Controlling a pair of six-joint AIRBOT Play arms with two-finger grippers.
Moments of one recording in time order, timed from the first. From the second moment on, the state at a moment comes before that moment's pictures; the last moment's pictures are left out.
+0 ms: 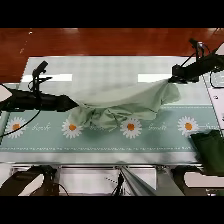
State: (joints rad) left arm -0.07 -0.95 0.83 0.79 -1.16 -1.29; right arm -0.13 -1.51 1.47 -1.15 1.33 1.46
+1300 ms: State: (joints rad) left arm -0.09 -0.98 0.82 0.79 -1.19 -1.21; right arm -0.04 -1.27 0.63 -0.78 0.89 1.39
